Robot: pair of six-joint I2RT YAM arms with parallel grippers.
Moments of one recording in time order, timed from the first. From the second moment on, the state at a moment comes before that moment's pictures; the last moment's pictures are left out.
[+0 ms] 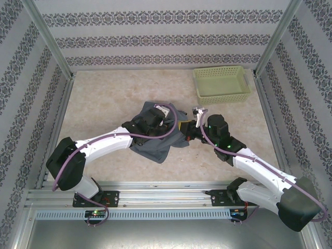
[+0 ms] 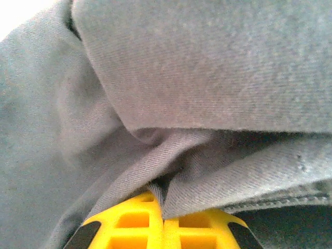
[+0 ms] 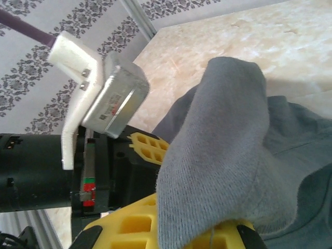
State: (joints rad) left arm -0.78 1.54 1.04 -0.29 -0.18 -0.26; right arm 0.58 1.01 0.58 0.11 -0.30 0.49
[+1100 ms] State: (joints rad) left arm -0.60 1.81 1.32 -0.32 0.08 -0.35; right arm 0.69 1.14 0.68 0.00 -0.08 0.40
